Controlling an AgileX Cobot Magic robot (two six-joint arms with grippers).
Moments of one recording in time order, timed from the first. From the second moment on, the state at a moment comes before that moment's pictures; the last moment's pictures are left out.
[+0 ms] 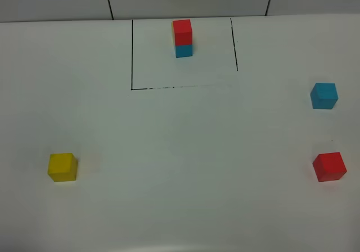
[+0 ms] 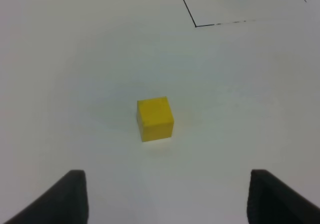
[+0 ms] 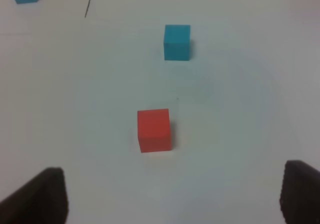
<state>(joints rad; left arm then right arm) -0.07 0.00 -0.51 -0.11 1.05 0.11 0.03 -0.01 -0.50 -0.01 1.08 0.03</state>
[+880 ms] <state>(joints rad) -0.07 0.00 -0.51 -0.11 1.05 0.11 0.03 -0.01 -0.50 -0.01 1.08 0.03</state>
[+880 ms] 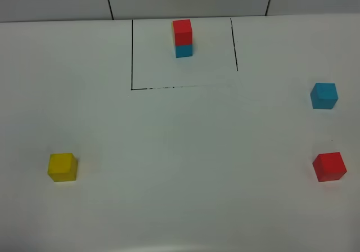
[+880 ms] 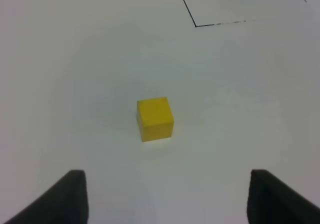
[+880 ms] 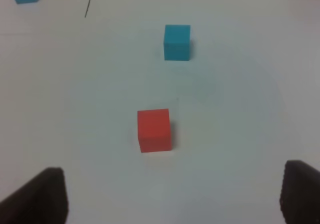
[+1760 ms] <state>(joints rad) -0.07 0.00 -0.51 -0.11 1.05 0.11 0.03 -0.01 -0.50 -0.01 1.08 0.03</state>
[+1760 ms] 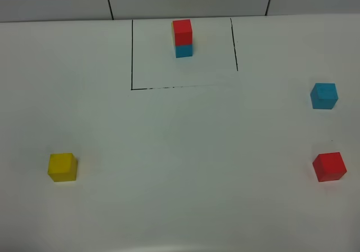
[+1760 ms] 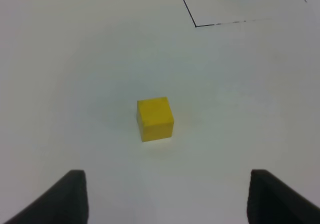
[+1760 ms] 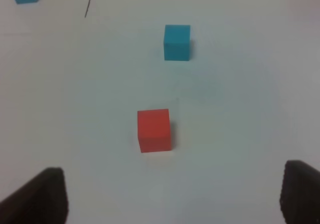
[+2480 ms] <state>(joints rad) -0.07 0.29 -0.52 -0.12 0.89 0.16 0.03 -0.01 -0.50 -0.01 1.08 0.03</state>
